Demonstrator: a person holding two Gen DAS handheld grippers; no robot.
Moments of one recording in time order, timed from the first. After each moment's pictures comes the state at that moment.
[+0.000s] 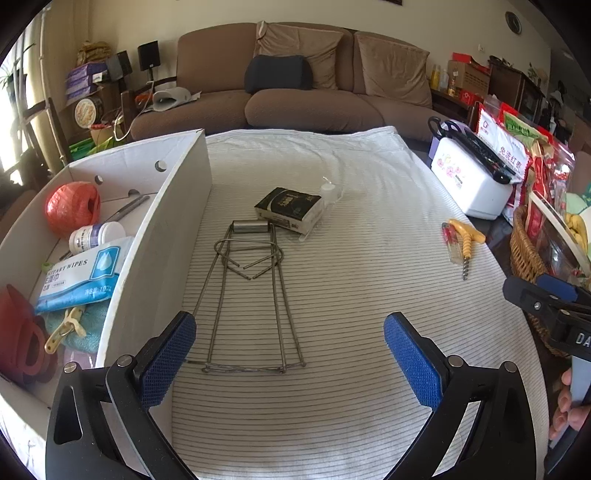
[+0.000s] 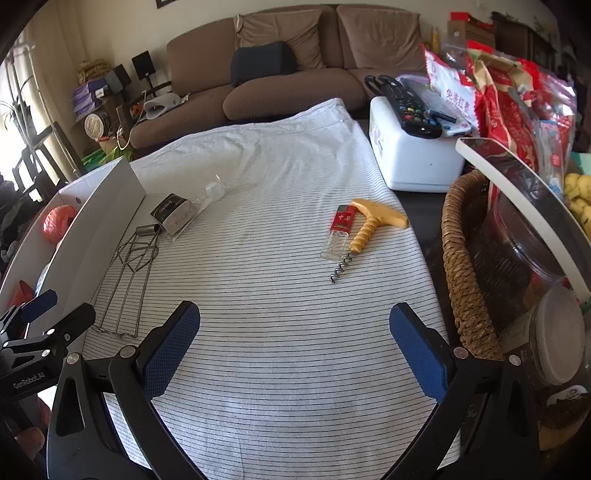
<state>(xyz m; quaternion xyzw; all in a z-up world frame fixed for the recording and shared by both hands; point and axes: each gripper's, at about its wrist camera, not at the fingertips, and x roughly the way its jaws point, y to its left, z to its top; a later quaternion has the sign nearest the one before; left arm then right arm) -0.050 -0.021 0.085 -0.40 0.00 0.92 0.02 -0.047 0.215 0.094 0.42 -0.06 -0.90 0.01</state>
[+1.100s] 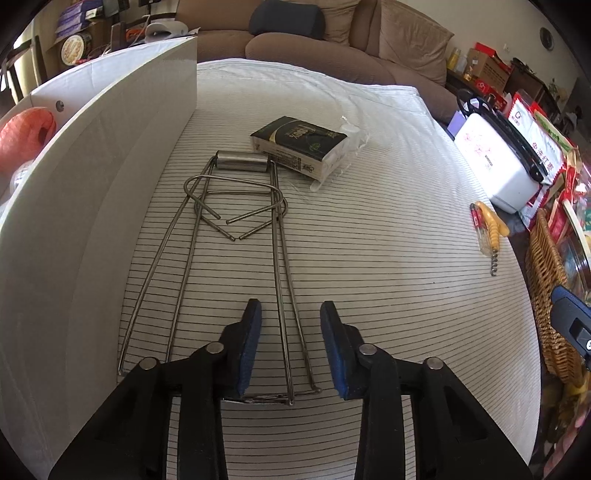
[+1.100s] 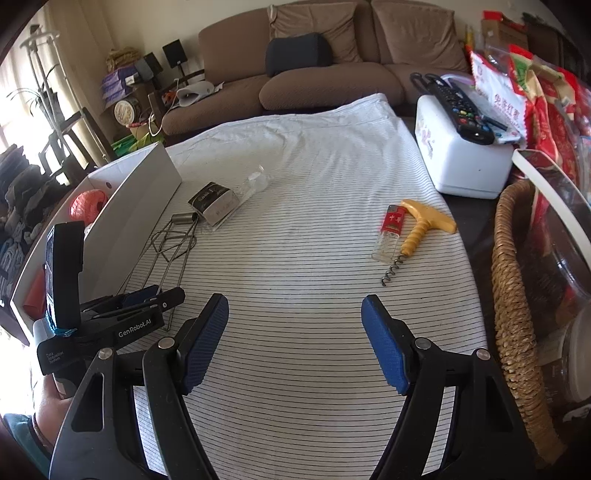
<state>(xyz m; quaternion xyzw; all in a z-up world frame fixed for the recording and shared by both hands) -0.099 -0.040 0.020 -0.49 -0.08 0.87 0.06 -0.056 0.187 0.091 0.44 -0.06 -0.89 0.08</state>
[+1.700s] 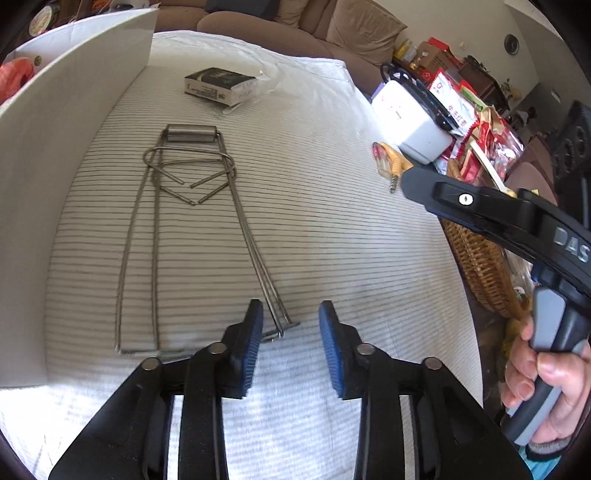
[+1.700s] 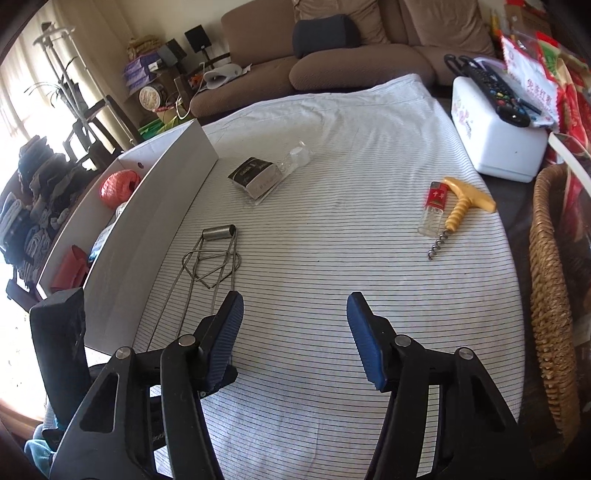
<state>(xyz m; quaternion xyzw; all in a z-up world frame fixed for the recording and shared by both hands) 0.002 -0.016 0.030 -0.50 -0.14 0.84 0.17 -0.046 0.164 0.088 0.47 -0.08 -0.87 0.14</state>
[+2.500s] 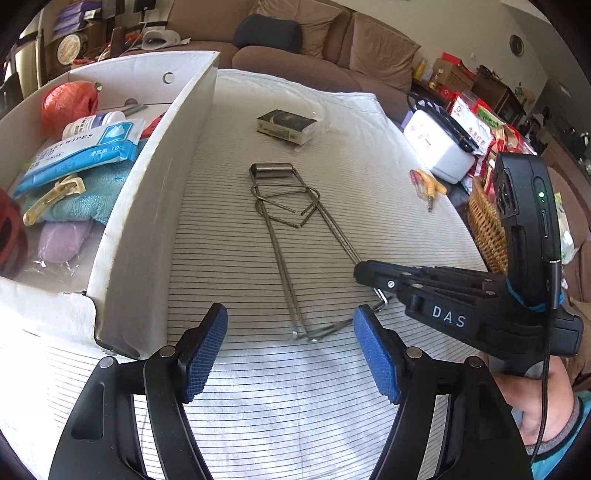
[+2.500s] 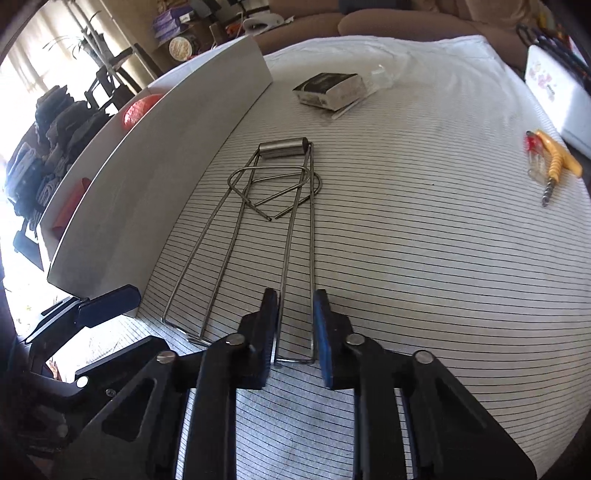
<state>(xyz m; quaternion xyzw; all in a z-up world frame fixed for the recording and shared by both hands) 0.026 -0.078 0.046 -0.46 -0.10 0.87 0.11 -0.034 0.082 0.022 0.52 -0.05 -0.83 0.21</state>
